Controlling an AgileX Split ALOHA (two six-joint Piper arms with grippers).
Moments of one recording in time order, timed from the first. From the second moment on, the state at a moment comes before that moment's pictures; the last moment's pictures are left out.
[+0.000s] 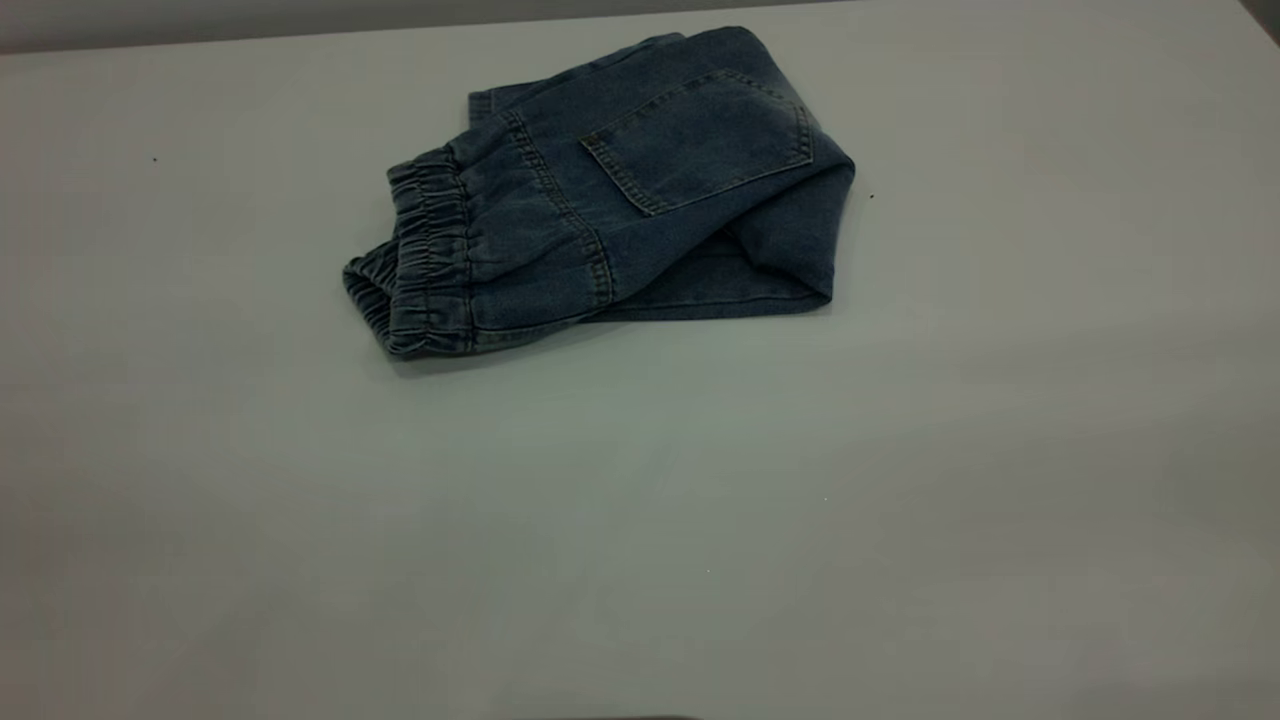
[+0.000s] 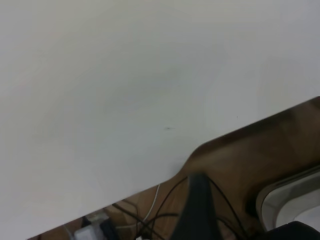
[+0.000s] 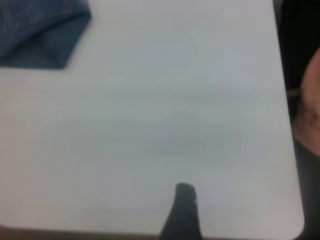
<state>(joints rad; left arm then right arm) -0.51 0.39 -0.54 0.21 1.17 -0.11 -0.04 0.13 -0.59 0.10 1.24 -0.09</state>
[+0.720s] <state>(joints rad) -0.51 0.18 -0.53 0.21 1.17 -0.17 -0.04 0.03 -0.48 0.10 1.15 -0.08</state>
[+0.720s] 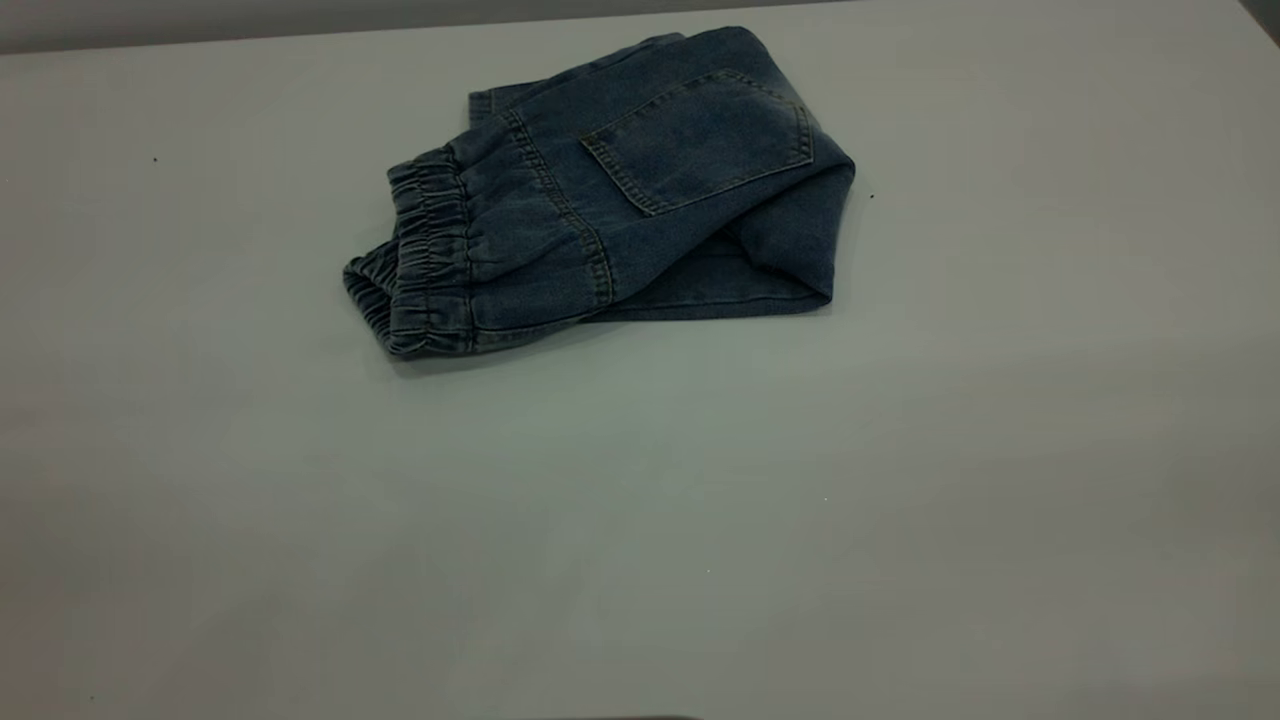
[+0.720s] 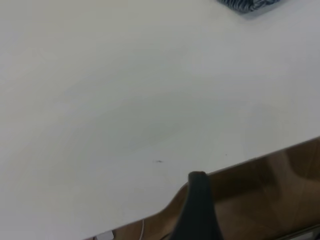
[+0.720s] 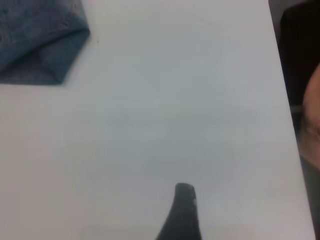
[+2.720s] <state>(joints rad) -0.30 0.07 -0.49 0.04 1.13 -0.01 -0.04 -0.01 -0.48 0.12 1.14 -0.10</state>
